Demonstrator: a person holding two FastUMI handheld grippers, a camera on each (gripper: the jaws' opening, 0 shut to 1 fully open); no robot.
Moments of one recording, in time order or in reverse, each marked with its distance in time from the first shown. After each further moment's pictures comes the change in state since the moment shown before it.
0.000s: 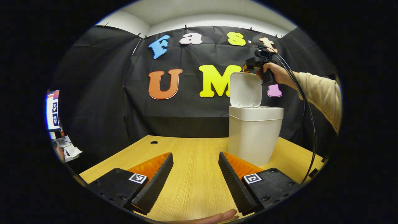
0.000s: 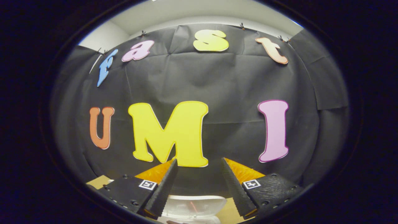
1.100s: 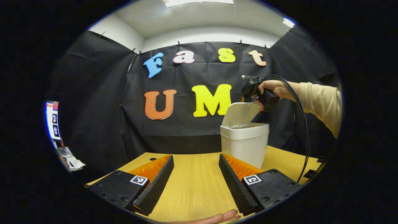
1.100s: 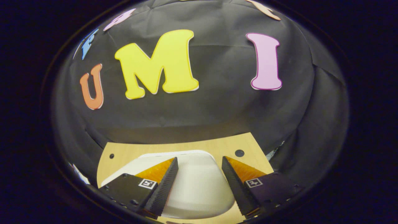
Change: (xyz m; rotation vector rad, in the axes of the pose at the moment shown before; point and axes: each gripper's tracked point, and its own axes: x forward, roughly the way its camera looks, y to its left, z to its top) left arm -0.045 -0.008 0.056 0.001 -0.168 -0.108; right arm -0.101 -0.023 -0.157 0.062 0.699 -0.045
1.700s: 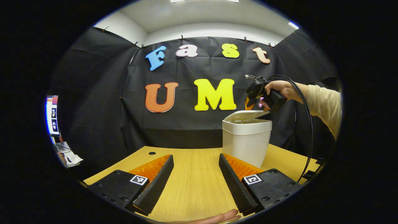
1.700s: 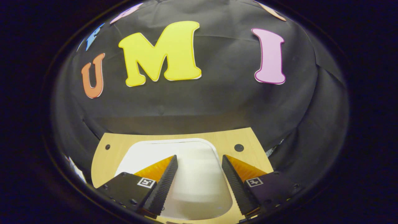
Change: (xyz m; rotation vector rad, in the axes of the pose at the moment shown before) left arm 0.007 0.009 -0.017 -0.025 0.053 0.020; right arm 0.008 -0.002 -0.020 -0.029 0.028 -0.009
